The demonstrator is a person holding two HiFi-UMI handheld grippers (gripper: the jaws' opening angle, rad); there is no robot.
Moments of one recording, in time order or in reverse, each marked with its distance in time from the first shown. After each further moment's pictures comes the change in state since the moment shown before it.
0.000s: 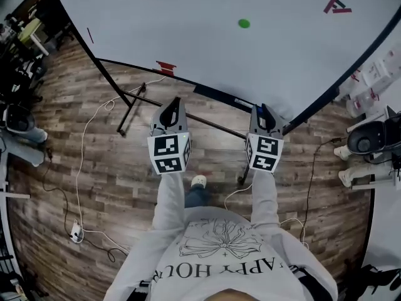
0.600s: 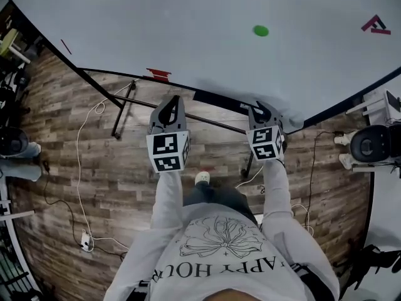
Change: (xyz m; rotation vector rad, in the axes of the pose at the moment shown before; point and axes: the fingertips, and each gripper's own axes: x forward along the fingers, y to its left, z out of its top) left arm 0.112 0.047 -0.030 0.005 0.101 -0.109; right arm 0.120 0.022 -0.067 -0.347 0.315 0.139
